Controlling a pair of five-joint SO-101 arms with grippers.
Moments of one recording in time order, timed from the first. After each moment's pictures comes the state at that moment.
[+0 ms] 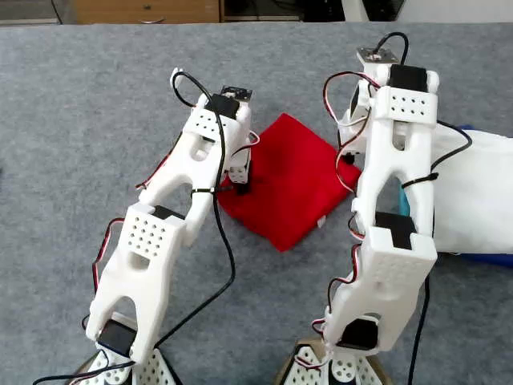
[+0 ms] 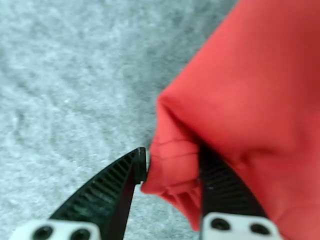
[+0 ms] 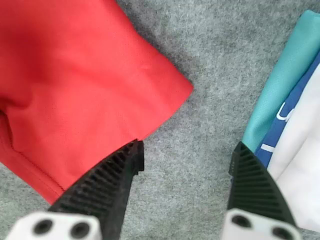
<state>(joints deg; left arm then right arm) 19.3 55.2 -47.3 95.5 3.0 5.7 26.7 -29.8 100.6 0.8</state>
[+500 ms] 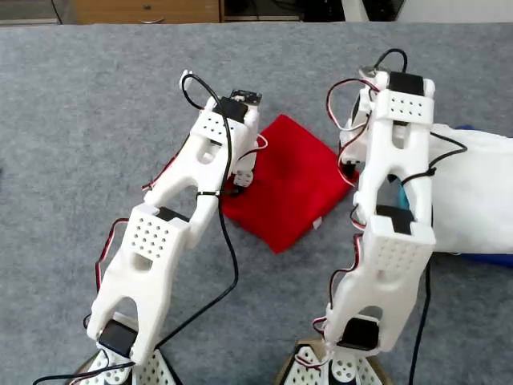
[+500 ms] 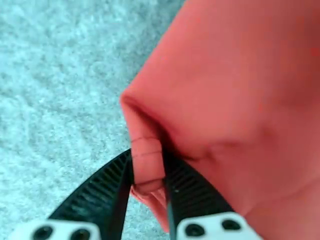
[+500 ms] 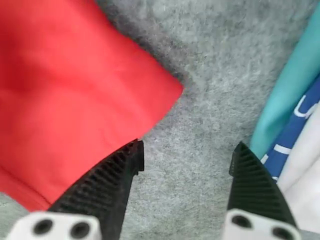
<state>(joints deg) 20.3 55.4 -47.4 95.5 3.1 7.2 33.9 -29.8 100.6 -1.3</state>
